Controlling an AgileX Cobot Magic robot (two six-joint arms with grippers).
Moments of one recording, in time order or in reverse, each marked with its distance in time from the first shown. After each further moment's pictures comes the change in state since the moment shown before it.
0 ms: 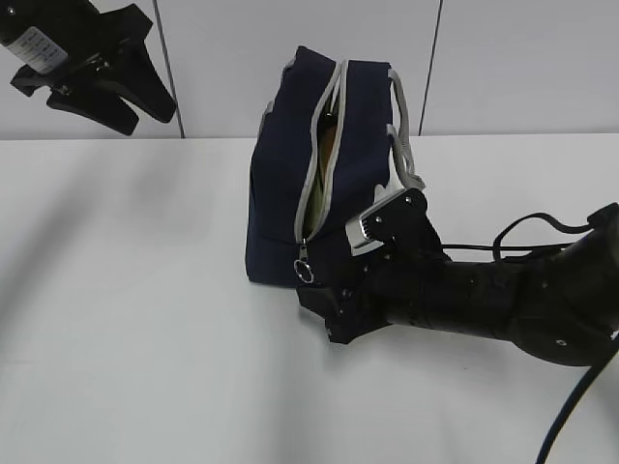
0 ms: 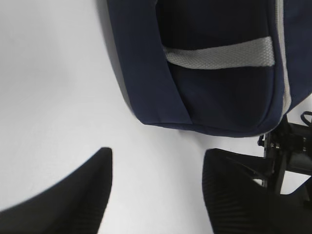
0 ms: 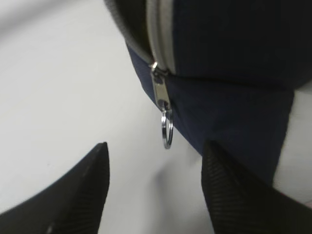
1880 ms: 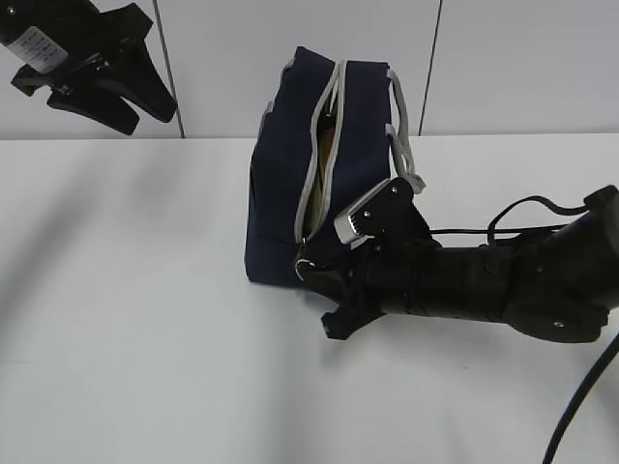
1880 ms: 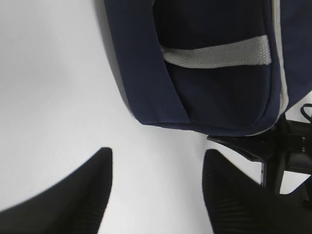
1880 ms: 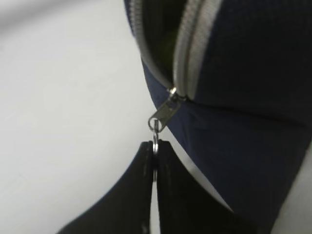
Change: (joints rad) left arm 0.000 0.000 0.000 -0.006 -0.002 0.003; right arm -0.010 0.008 -0.069 -0.116 0.029 0.015
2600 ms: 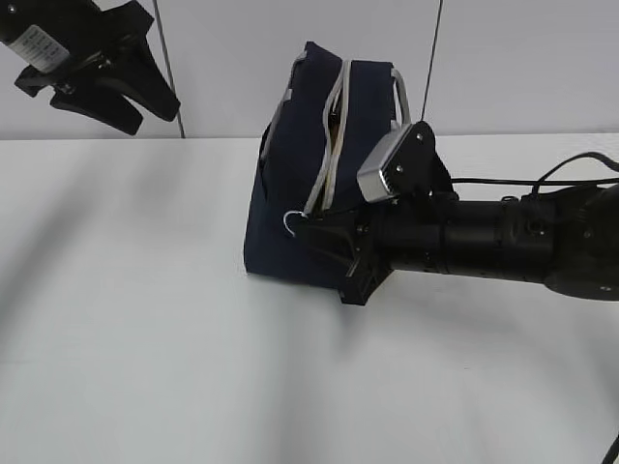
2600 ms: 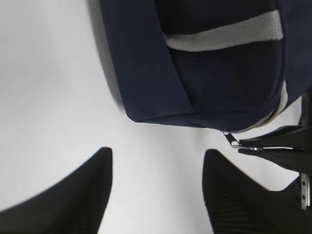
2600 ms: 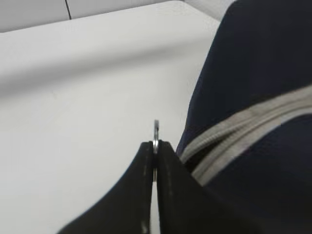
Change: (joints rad) left arm 0.000 0.000 0.000 -0.023 0.010 0.005; right arm -0.064 -0.128 -0.011 -0.211 -0.137 0.043
